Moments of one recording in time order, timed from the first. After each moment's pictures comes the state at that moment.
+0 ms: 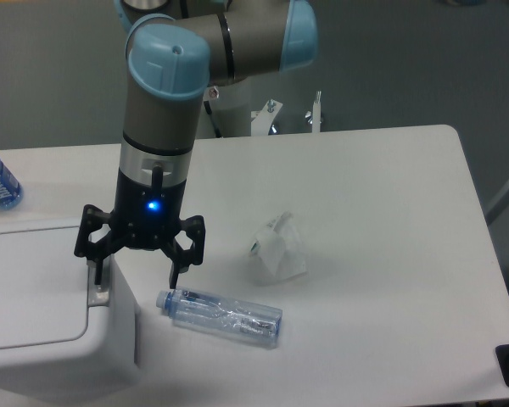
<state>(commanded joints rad) 2.20 -1.87 -1.42 -0.98 1.23 0.04</state>
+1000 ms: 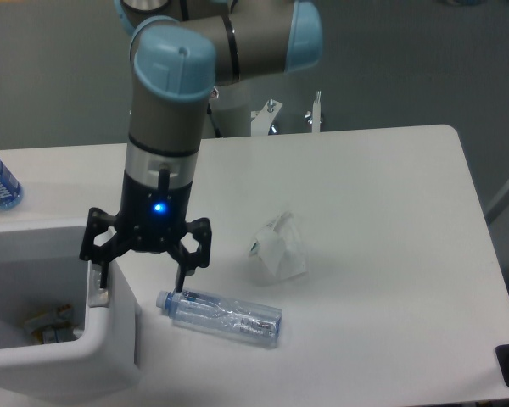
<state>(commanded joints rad) 2.27 -1.85 -1.28 -0.99 1.24 0.14</state>
